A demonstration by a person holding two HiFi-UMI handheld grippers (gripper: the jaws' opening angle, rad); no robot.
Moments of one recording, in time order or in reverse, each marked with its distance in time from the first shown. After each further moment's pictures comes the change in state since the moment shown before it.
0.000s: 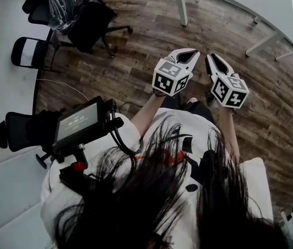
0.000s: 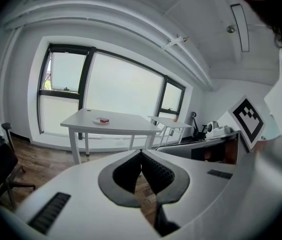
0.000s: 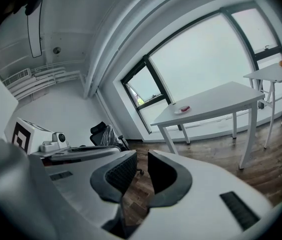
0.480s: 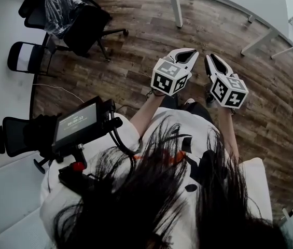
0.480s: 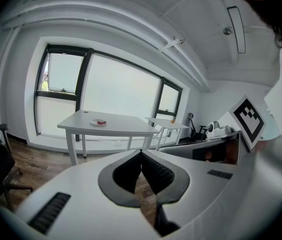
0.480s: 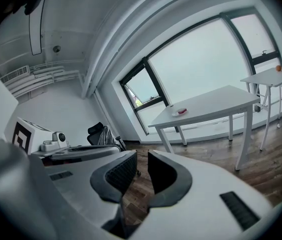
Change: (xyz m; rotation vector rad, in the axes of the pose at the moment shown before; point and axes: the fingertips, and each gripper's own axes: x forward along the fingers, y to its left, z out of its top) left arm 0.003 -0.009 0.005 0.012 -0.015 -0.028; right arm -0.011 -0.005 0.005 -0.007 -0.016 -0.034
